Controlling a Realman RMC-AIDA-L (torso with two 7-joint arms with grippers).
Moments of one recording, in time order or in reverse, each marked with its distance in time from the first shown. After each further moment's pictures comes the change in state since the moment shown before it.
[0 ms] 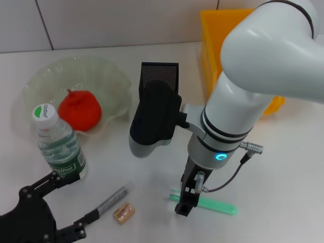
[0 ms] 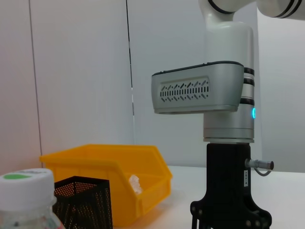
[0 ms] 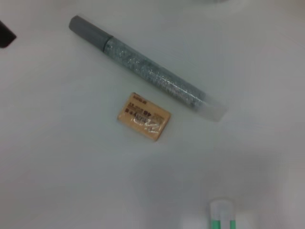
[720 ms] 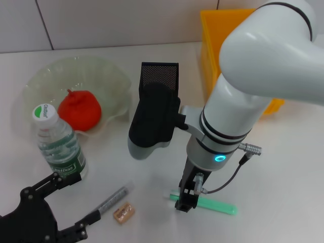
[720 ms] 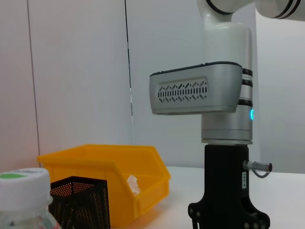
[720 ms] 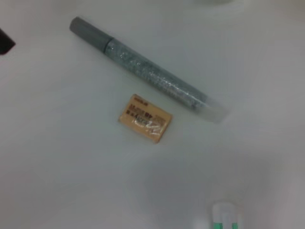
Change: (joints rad) left arm 0.000 -0.002 0.003 -0.005 0.000 0.001 0.003; right arm 0.000 0.000 -0.012 0.002 0.004 0.010 0.001
